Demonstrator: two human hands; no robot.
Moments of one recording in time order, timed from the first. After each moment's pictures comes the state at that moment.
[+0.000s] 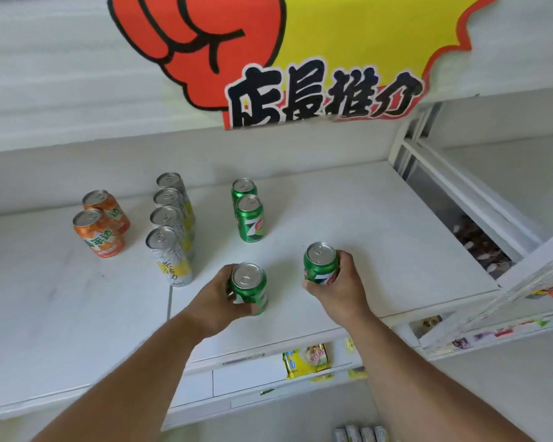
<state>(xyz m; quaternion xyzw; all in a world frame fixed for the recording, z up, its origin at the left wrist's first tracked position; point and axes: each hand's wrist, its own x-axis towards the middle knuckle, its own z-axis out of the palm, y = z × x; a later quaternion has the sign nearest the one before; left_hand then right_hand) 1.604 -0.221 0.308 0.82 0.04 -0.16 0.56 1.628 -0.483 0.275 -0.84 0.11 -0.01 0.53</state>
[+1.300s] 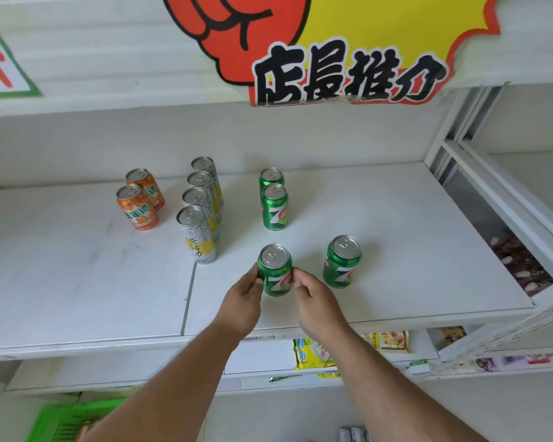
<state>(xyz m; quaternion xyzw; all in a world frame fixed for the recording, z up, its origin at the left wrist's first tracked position) 1.564 -0.260 0.291 0.76 0.16 -0.04 0.63 1.588 -0.421 0.275 -0.83 -0.01 0.14 0.54</state>
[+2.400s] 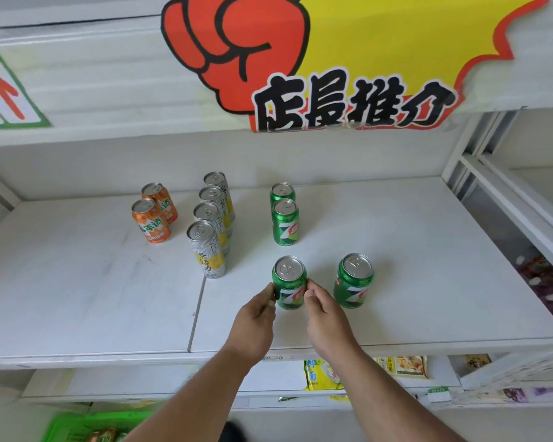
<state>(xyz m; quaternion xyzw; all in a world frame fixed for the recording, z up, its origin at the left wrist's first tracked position) 1.563 -0.264 0.272 0.77 0.15 -0.04 0.62 1.598 -0.417 0.266 -0.78 0.01 0.12 0.61</state>
